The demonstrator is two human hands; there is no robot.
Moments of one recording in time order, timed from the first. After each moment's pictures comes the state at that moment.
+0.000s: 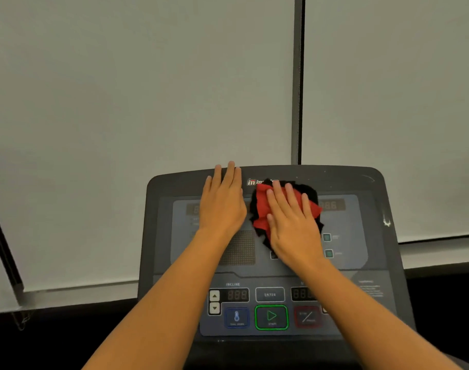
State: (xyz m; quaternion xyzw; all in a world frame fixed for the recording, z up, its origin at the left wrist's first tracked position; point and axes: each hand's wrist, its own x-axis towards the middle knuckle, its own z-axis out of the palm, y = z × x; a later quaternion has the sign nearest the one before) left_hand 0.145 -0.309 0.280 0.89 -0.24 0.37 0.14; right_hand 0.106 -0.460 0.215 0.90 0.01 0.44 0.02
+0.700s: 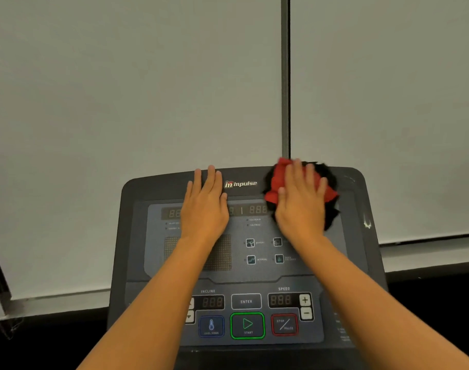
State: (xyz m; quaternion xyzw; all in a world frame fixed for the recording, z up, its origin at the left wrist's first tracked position) left_hand 0.153 -0.324 0.266 0.88 -0.22 0.38 0.17; right_hand 0.118 -0.507 0.250 0.87 -0.09 0.48 -0.08
